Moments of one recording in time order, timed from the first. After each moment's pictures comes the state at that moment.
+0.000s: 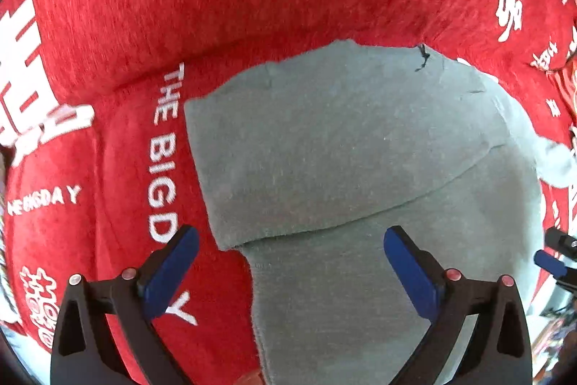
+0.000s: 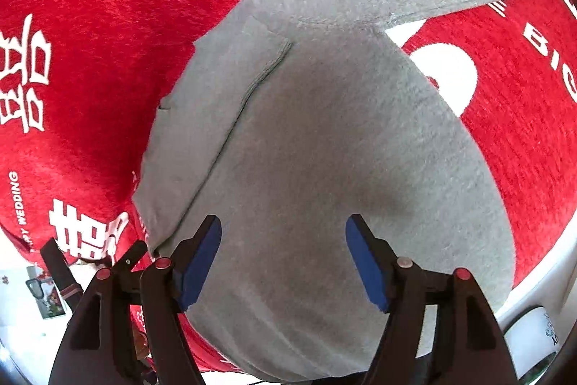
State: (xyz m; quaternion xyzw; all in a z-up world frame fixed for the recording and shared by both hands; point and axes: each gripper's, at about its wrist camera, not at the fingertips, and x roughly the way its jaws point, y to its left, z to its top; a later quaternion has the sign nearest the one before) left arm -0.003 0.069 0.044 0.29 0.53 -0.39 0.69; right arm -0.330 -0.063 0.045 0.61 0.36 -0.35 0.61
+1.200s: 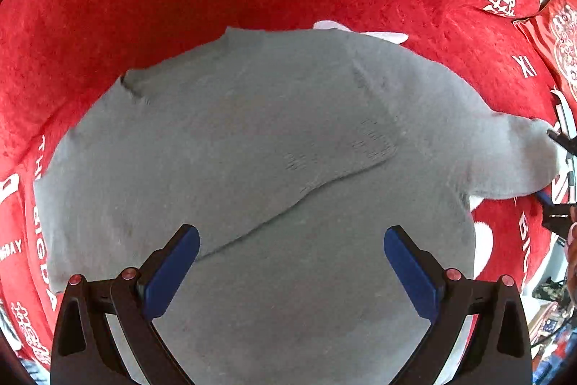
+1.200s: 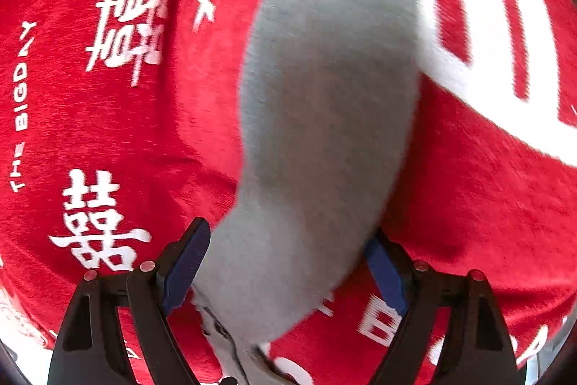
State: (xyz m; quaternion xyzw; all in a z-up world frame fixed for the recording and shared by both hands) left arm -0.156 -0.111 0.013 0.34 0.56 -0.43 0.63; right arm -0.580 -0.256 -0.023 0.74 0.08 -0.44 0.49
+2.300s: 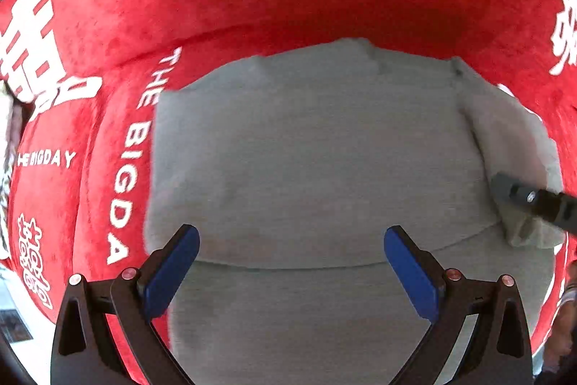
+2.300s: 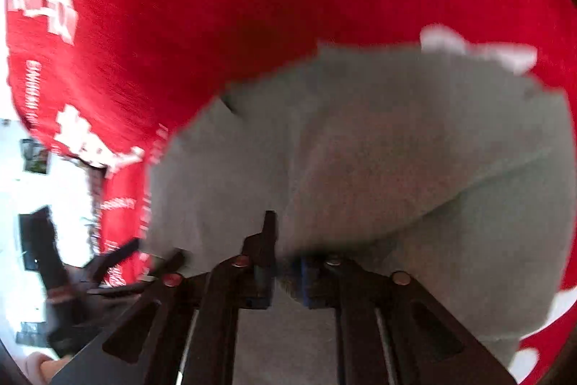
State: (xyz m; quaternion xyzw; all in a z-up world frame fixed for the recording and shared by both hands) left arm -0.012 0.034 0.017 0.26 0.58 -0.27 0.72; right arm -0.181 -0.173 0.001 0.48 0.48 -0.15 0.72
